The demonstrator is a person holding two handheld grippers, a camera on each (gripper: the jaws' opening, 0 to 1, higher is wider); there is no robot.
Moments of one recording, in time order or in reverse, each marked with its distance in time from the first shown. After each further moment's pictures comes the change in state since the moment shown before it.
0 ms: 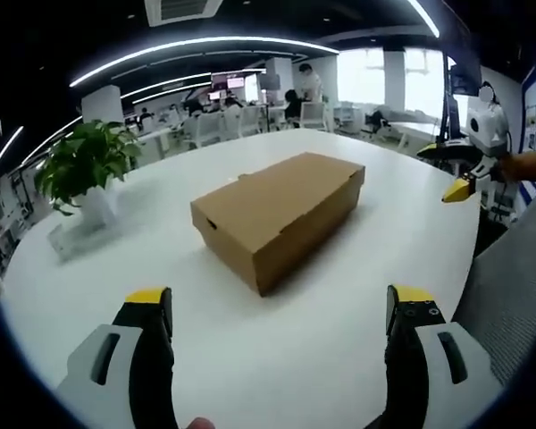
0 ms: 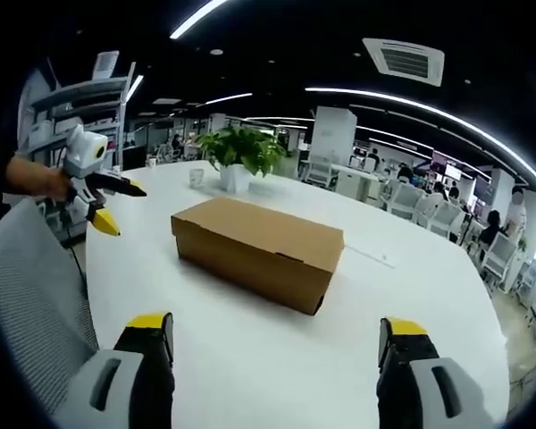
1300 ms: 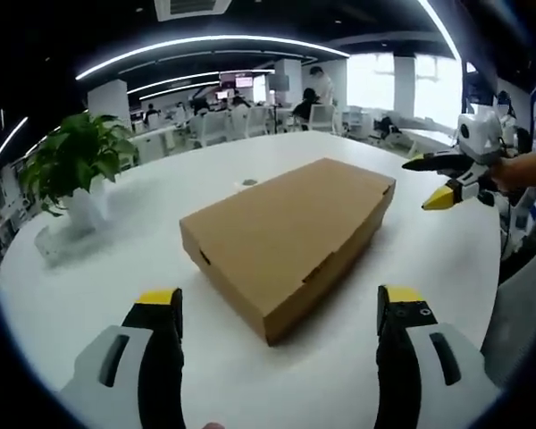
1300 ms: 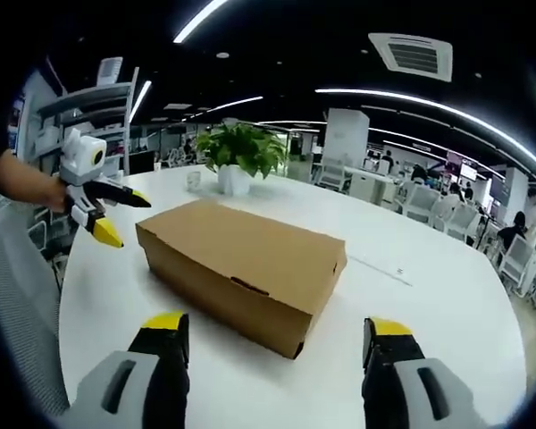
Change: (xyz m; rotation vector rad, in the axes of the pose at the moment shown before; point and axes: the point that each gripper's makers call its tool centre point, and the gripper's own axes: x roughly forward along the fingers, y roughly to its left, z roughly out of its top) left arm 0.071 0.013 0.025 -0.038 -0.012 0.024; right arm 0.089 -0.042 0.015 0.010 -0.026 0.083
